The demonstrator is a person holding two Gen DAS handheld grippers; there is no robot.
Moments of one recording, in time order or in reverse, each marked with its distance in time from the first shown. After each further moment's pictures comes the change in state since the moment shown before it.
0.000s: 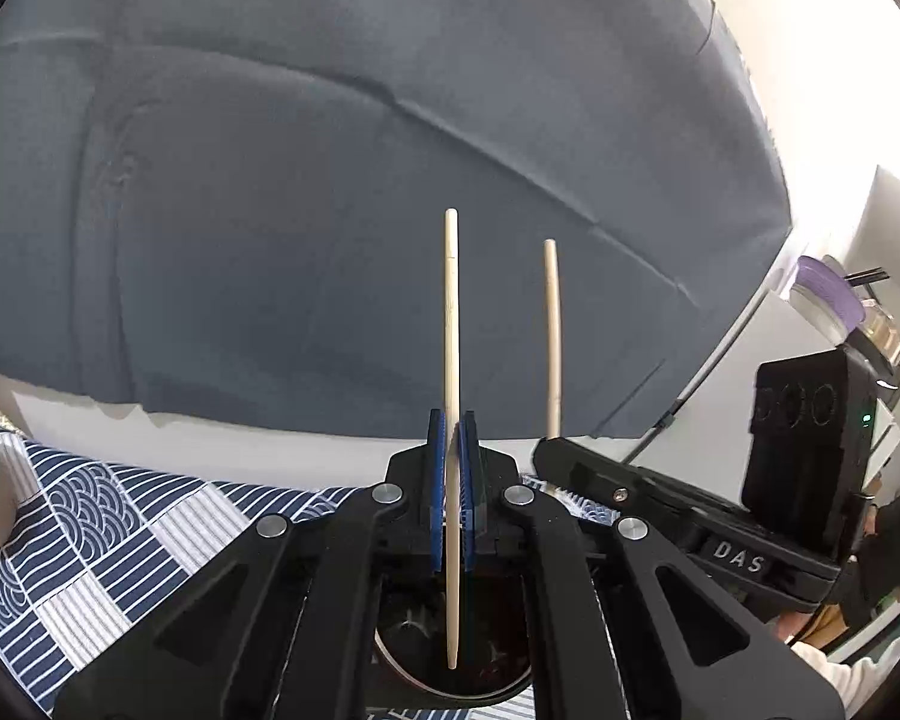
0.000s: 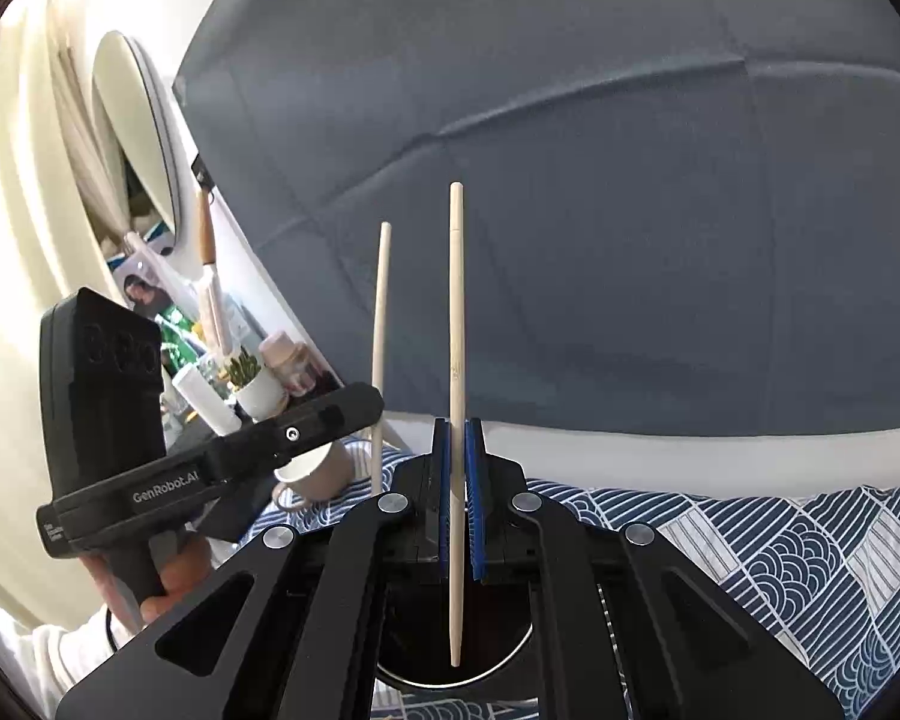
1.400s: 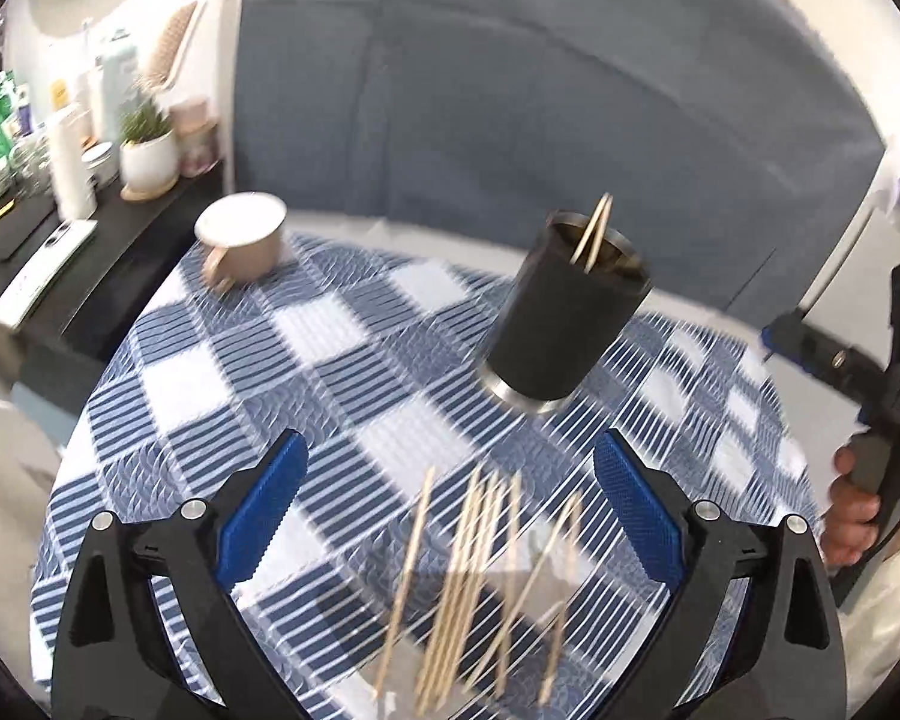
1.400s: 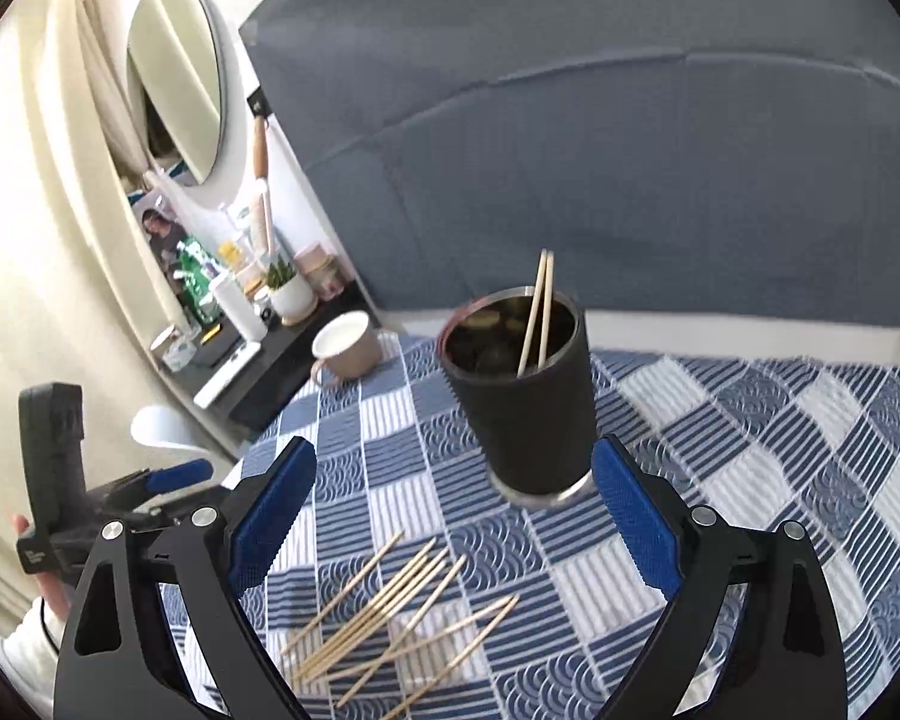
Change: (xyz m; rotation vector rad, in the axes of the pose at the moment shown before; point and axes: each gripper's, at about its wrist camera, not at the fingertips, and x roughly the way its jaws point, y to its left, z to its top) left arm -0.178 -0.015 -0.165 -0.046 0.149 0.459; right arm -0.121 0.051 -0.111 -0.032 0.093 -0.057
